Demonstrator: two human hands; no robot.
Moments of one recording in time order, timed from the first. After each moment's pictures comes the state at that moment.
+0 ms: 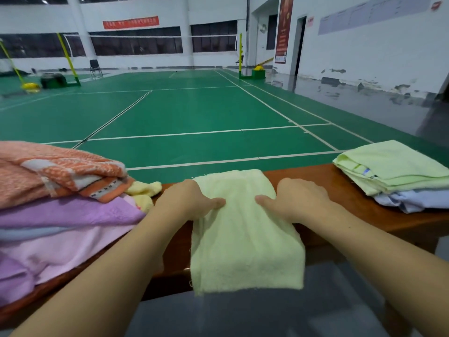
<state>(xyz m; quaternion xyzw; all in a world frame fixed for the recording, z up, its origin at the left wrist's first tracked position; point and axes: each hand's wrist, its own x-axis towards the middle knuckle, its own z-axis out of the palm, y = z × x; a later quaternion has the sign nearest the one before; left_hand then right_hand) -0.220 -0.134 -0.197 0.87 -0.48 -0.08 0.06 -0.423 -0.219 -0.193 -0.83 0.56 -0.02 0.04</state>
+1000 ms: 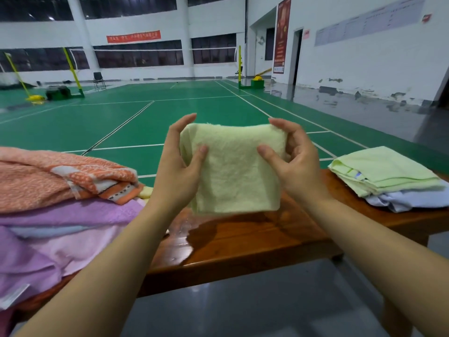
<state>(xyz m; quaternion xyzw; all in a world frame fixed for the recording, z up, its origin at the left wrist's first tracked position) -0.222 -0.097 -0.157 0.55 -0.55 -0.04 0.63 -0.424 -0.198 -0.161 -0.71 0.20 -0.57 0.37</state>
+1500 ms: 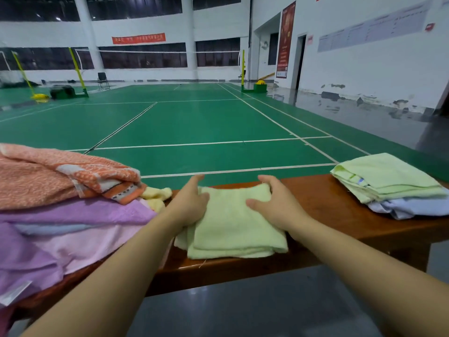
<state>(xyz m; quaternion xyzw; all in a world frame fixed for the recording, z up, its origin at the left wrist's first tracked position) -0.207 -0.113 -0.205 0.79 -0.49 -0.16 0.34 -0.406 -0.211 -0.222 -0.77 0.43 -0.31 0.36</state>
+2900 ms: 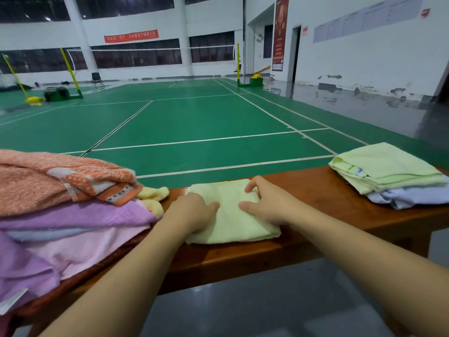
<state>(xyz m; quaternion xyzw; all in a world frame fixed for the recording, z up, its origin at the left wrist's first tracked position) -0.230 -0.111 -0.200 0.87 -0.48 -0.10 0.05 -0.401 -0.198 -0.199 -0.84 0.46 -0.12 0.25</state>
